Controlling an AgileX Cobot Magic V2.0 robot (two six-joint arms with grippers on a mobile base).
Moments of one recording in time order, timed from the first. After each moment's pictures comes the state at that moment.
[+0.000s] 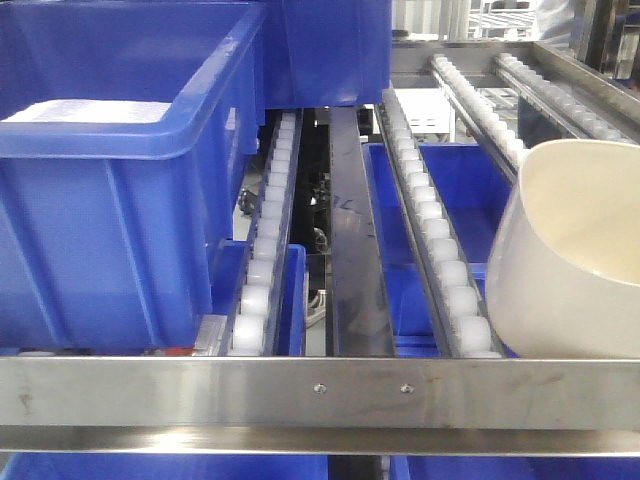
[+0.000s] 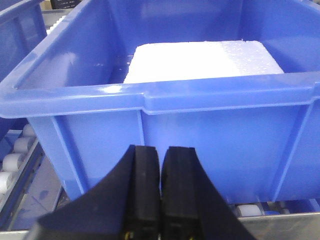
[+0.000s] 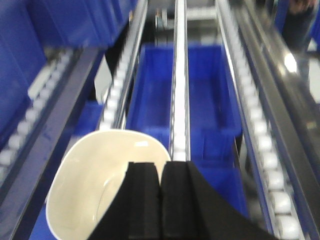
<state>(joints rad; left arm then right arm) -0.10 -0.01 0.01 0.00 0.16 0.04 0.07 0.28 -0.35 0.00 0.32 0.11</state>
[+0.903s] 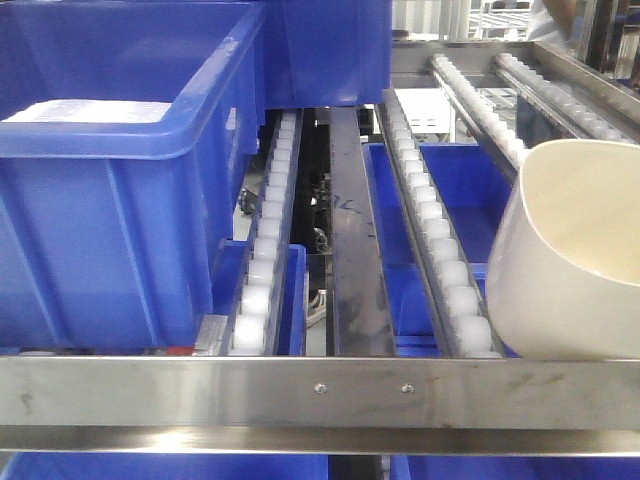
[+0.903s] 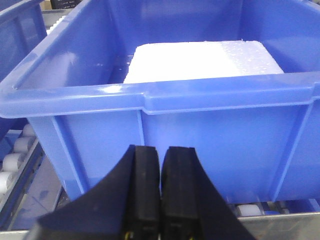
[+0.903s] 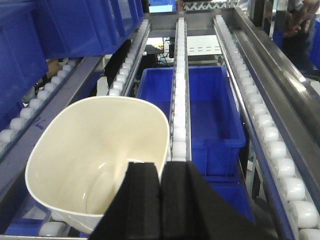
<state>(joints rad) -0.10 -0.01 0.01 0.00 0.16 0.04 0.07 -0.01 0.03 0.00 0.08 0.11</state>
